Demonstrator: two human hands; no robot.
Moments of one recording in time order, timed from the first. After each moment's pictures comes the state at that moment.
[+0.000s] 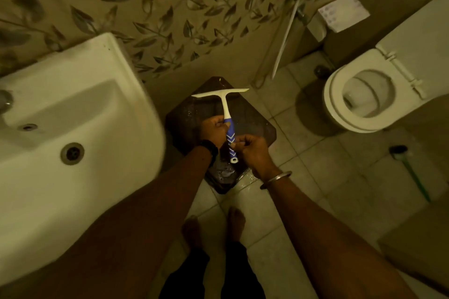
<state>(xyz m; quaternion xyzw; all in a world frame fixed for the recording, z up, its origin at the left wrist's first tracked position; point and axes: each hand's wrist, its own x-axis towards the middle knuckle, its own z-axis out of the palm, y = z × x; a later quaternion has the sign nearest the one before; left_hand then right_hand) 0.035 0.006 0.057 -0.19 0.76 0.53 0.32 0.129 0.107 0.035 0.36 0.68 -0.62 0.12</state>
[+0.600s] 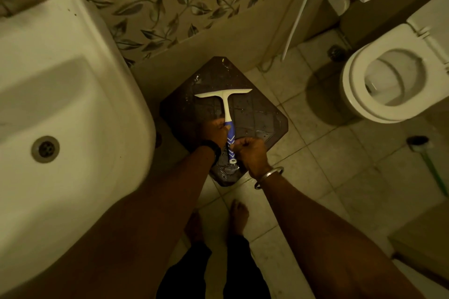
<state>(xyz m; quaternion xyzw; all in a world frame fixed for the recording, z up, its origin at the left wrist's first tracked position) 0.035 0.003 -0.058 -0.18 0.81 0.43 0.35 0.133 0.092 -0.085 0.40 0.71 -0.56 0.14</state>
